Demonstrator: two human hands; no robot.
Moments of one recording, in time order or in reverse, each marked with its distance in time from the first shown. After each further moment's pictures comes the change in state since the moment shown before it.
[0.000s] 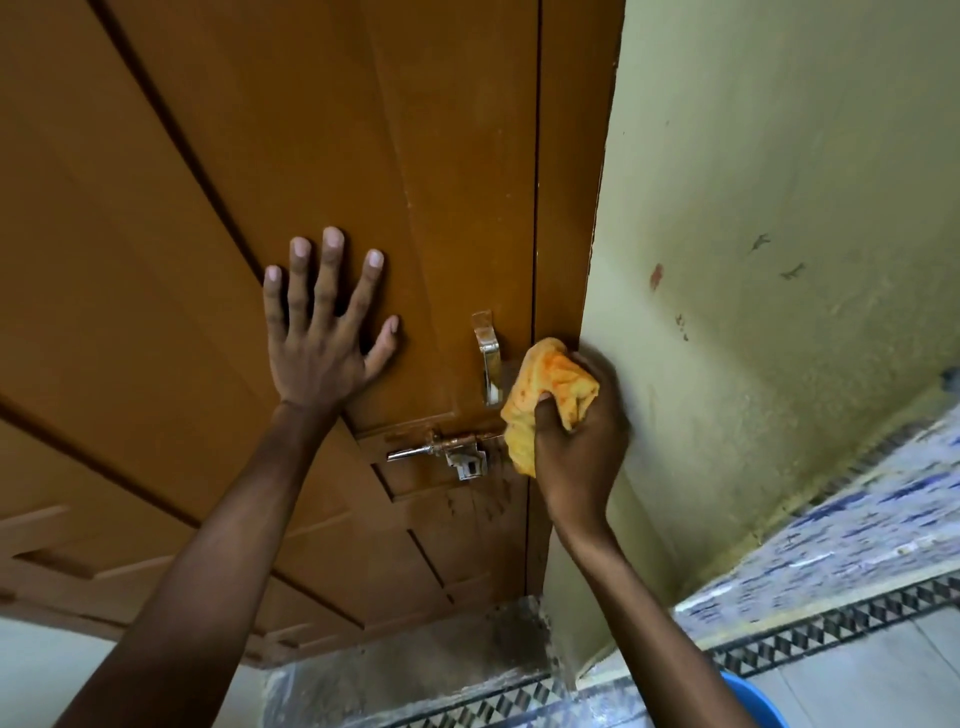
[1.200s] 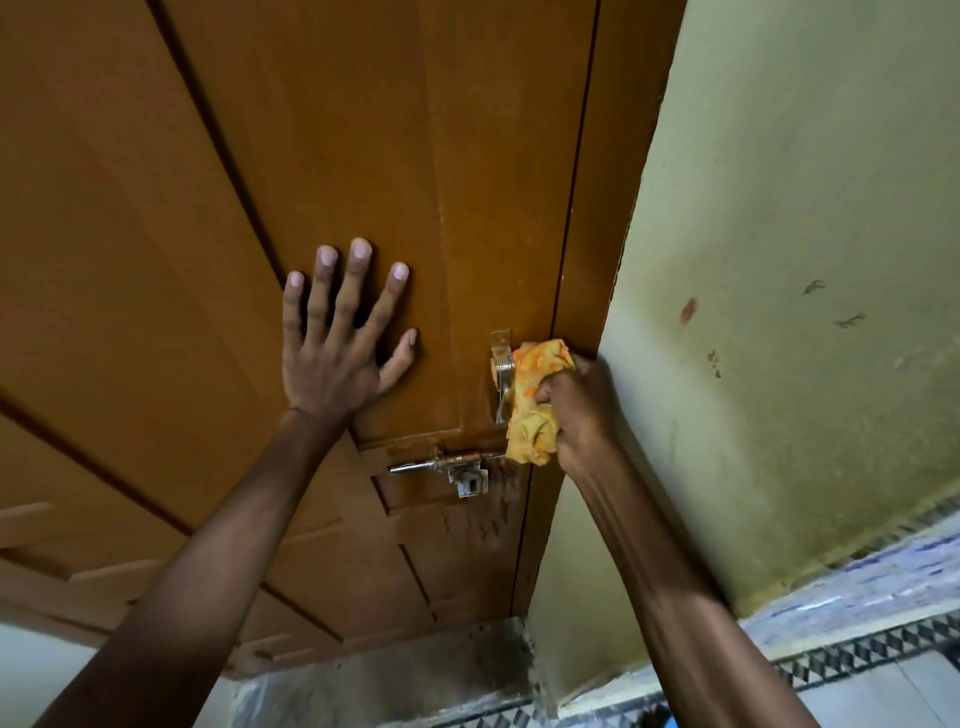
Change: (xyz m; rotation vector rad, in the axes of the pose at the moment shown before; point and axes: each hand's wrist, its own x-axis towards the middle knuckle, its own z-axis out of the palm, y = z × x) left_hand -0.001 0.000 0.002 -0.035 0.011 -0.007; right_hand 0.062 -0.023 0.029 0.341 -0.324 0.492
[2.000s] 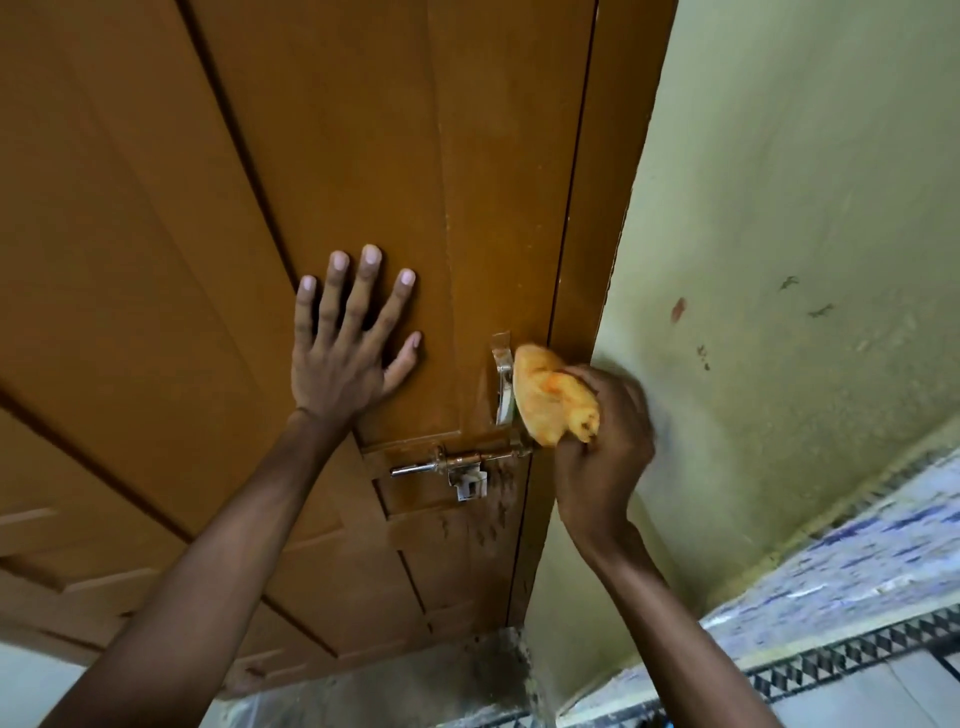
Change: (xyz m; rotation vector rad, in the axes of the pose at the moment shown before) left_hand 0.002 -0.002 -0.003 -0.021 -0.018 0.014; right_hand -0.049 0.035 -0.022 -0.510 0.435 -1.013
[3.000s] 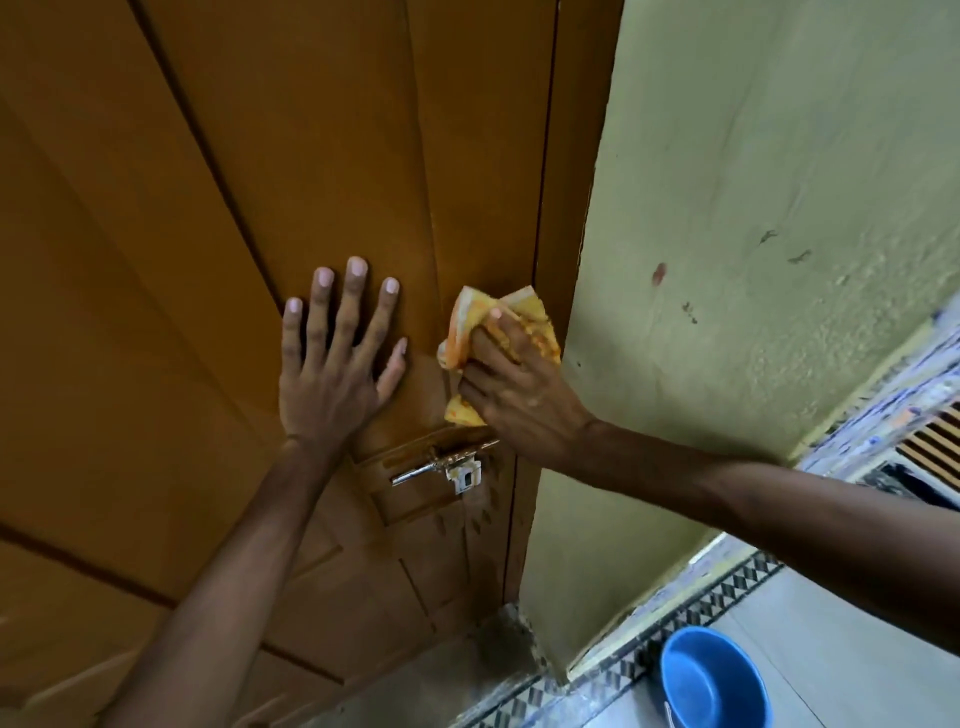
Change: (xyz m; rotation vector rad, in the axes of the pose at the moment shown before) left_hand -0.002 -0.006 -0.001 -0.081 0.025 0.039; right_hand 0.024 0.001 0.051 -1.137 -0.585 -1.022
